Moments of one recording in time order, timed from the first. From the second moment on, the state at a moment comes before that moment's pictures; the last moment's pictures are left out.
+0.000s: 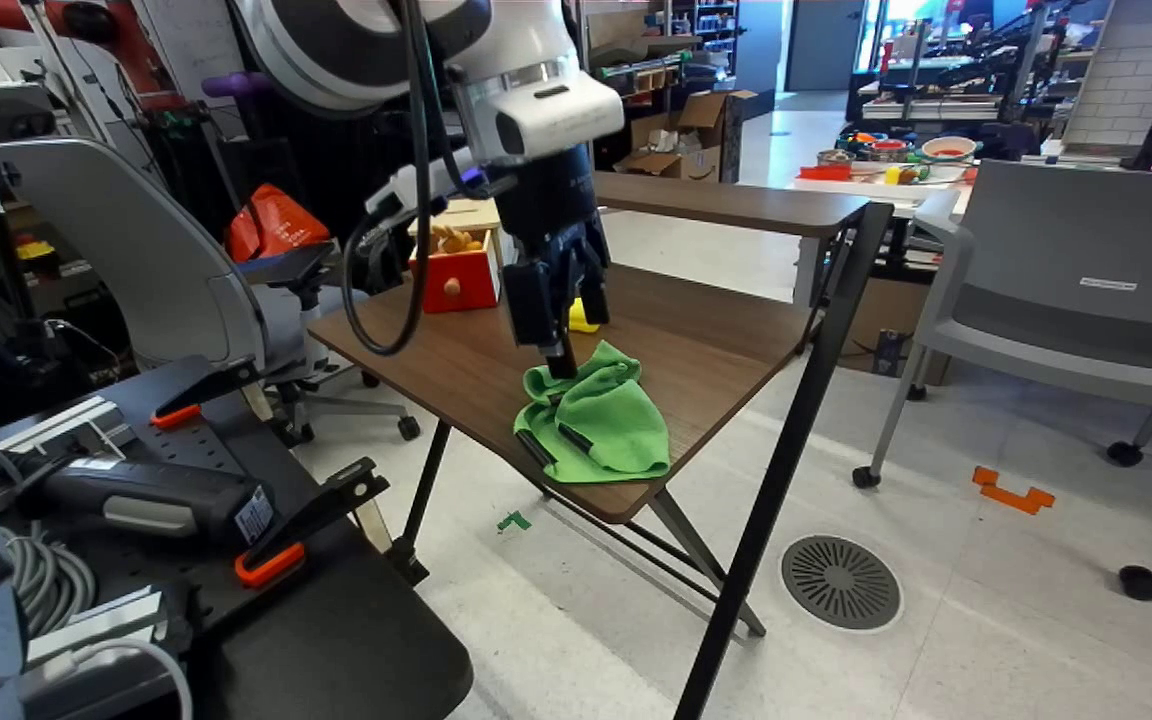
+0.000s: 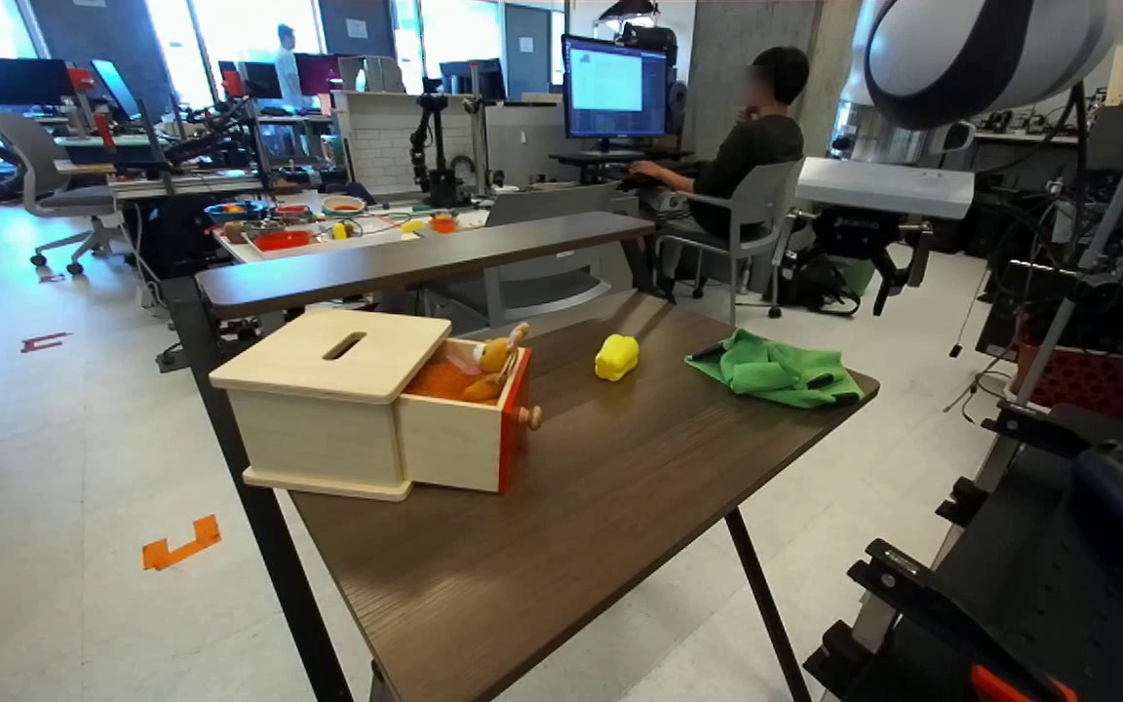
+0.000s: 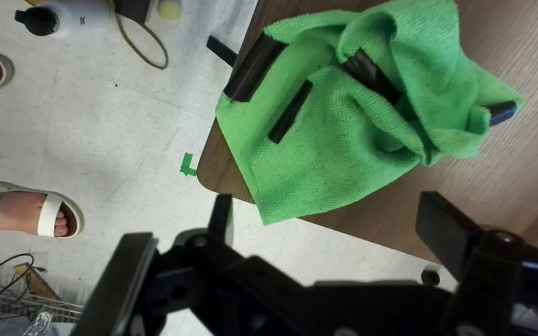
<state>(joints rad) -0.04 0.48 -0.21 -2.20 -0.07 2.79 0.94</state>
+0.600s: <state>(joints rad) 0.02 0.67 -0.24 -2.11 0.02 2.87 0.94</state>
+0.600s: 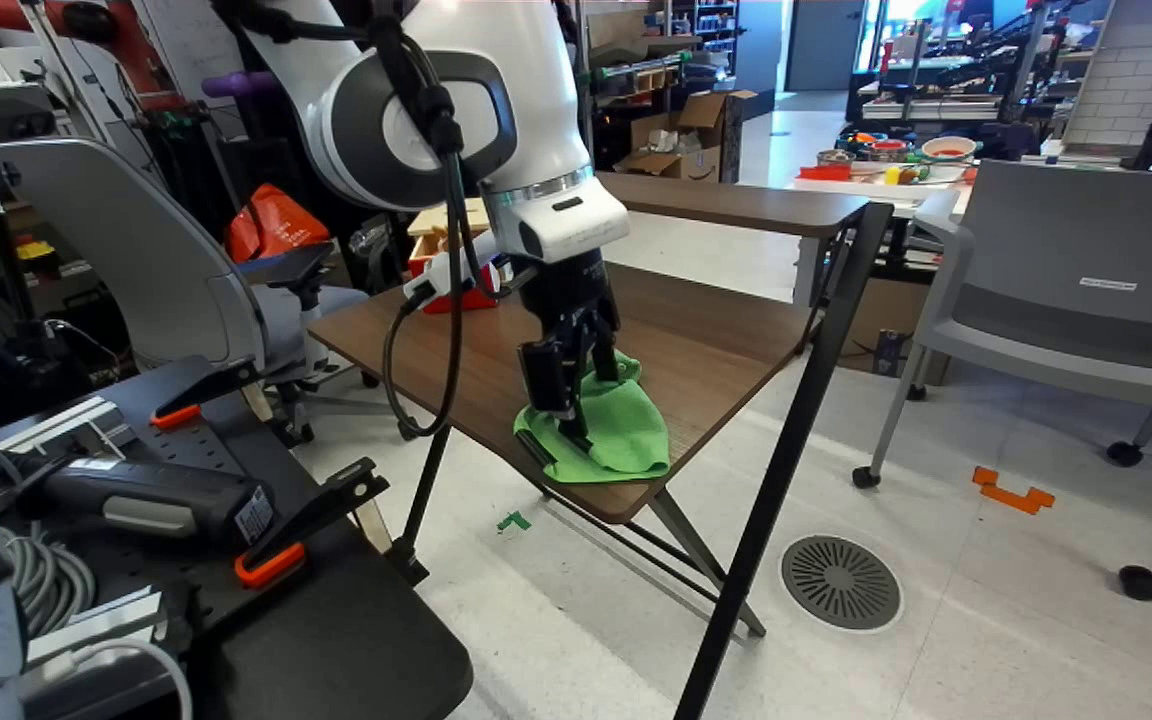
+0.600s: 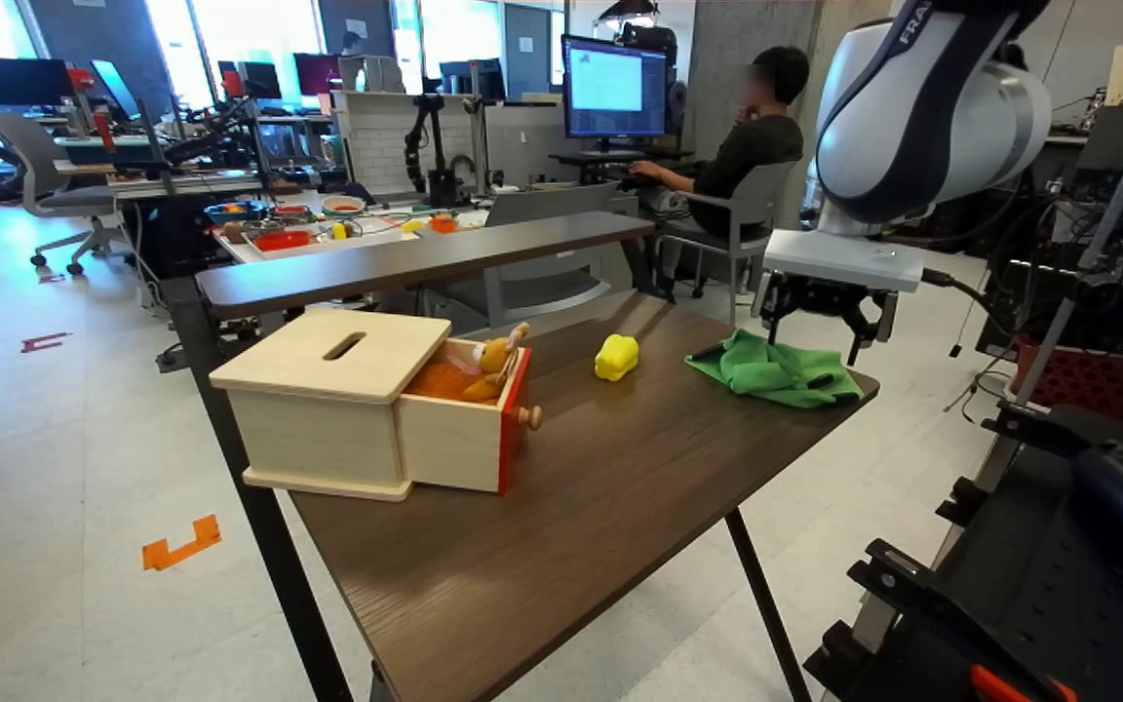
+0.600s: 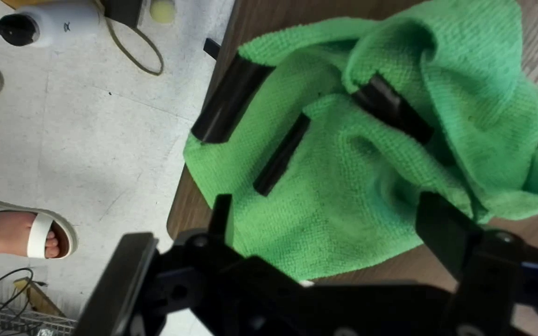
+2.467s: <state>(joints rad) 0.22 0.74 -0.07 -2.08 0.08 2.82 0.85</state>
